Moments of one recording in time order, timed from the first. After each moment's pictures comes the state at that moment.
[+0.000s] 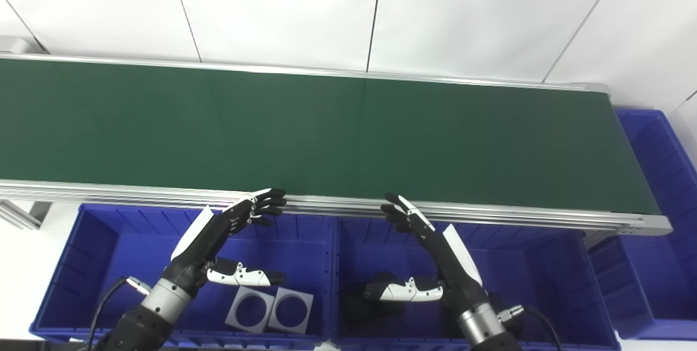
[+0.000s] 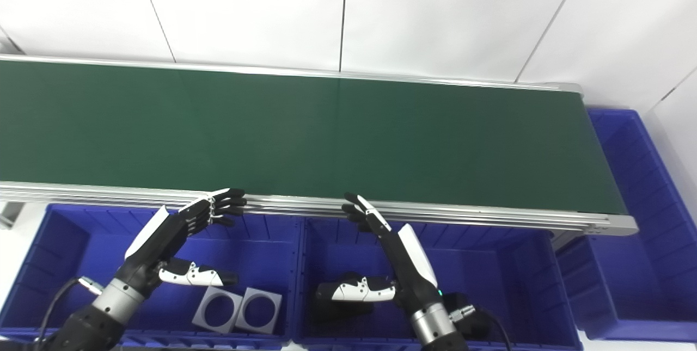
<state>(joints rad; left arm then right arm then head) 0.22 0.27 -0.16 -0.03 0.05 -0.31 -0.27 0.27 -0.11 0.25 -0.15 -0.34 -0.12 0.13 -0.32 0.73</state>
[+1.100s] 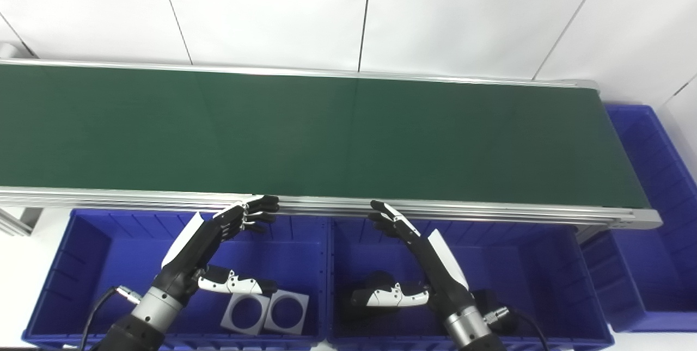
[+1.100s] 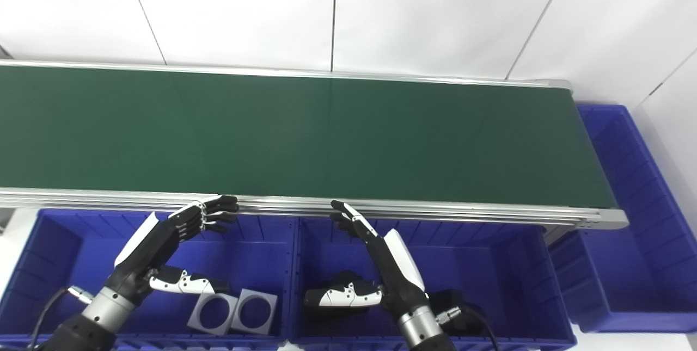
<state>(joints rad) 0.23 0.29 -0.15 -0.04 0.02 -0.32 -0.30 0.28 -0.10 0.28 -0.15 -0.38 -0.08 0.11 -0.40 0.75</state>
